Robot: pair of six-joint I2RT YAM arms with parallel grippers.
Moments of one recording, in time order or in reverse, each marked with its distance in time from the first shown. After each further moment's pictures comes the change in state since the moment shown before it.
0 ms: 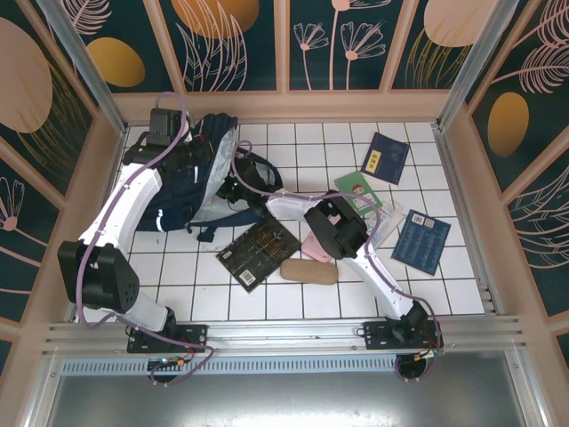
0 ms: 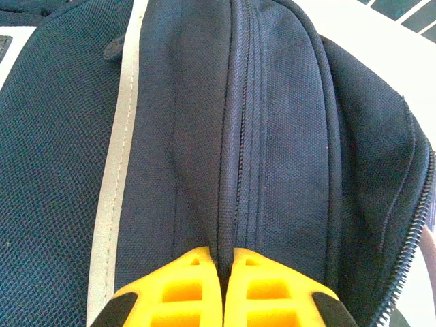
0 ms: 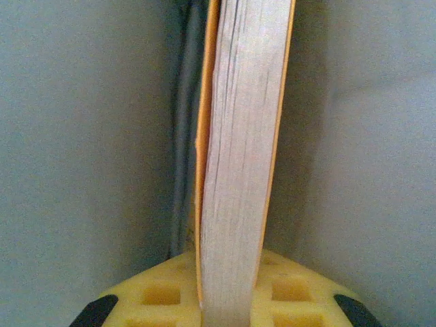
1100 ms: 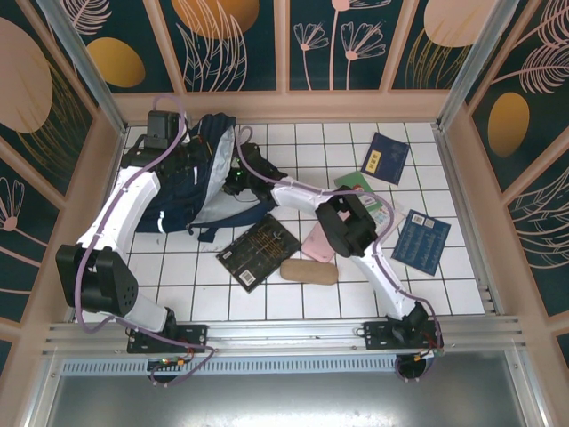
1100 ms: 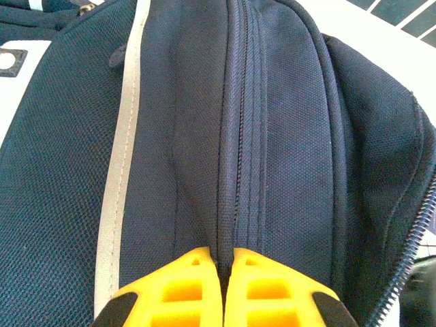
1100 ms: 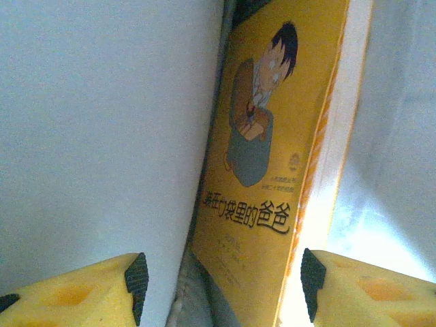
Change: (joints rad) left arm 0.017 -0.021 -0.034 0.027 -0.010 0.019; right arm -0.047 -0.123 -0.015 -0.203 -0.116 -0.114
